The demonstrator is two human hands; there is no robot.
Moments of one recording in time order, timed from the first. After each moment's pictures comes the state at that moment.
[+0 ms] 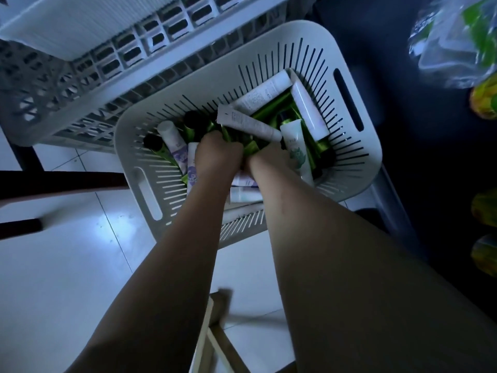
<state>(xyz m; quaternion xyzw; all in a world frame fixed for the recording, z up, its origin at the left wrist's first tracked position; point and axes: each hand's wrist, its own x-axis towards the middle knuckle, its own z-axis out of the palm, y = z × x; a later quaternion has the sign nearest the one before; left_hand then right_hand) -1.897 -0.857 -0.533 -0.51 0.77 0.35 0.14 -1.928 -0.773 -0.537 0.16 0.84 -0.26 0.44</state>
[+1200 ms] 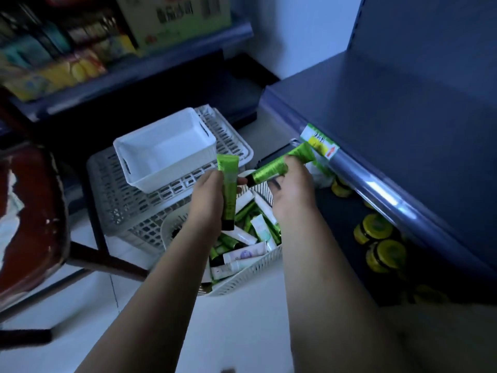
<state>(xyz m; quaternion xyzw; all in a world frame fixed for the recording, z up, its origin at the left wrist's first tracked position) -1.861 -0.806 -0.256 -0.27 0.68 0.69 -0.06 -1.928 -0.678 -0.261 0.29 0.46 -0.83 0.10</state>
